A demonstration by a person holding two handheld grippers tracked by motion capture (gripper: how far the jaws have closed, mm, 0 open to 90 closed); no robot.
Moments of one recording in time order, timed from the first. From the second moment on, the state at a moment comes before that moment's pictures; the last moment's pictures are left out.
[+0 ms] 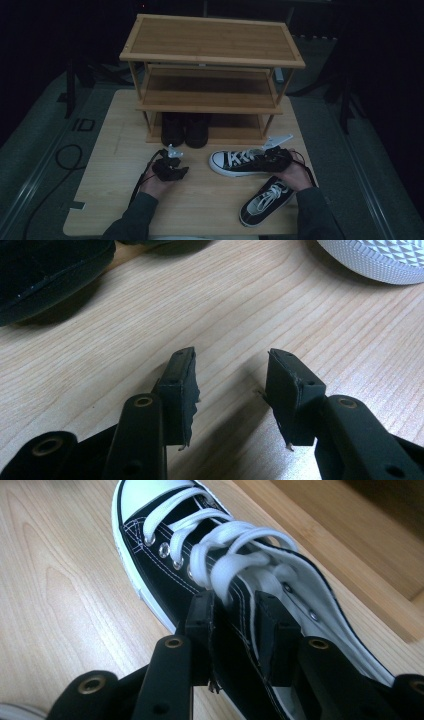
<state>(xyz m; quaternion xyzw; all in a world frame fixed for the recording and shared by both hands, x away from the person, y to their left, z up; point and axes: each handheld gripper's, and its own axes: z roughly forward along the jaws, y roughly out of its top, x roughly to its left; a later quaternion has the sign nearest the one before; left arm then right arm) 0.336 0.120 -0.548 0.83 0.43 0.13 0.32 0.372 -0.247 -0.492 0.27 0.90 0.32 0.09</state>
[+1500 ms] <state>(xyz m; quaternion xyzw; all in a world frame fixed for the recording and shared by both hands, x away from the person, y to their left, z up) 0.336 0.120 -0.549 0.83 0.43 0.13 0.32 0.399 -0.229 -0.468 0.31 0.87 0.36 0.15</state>
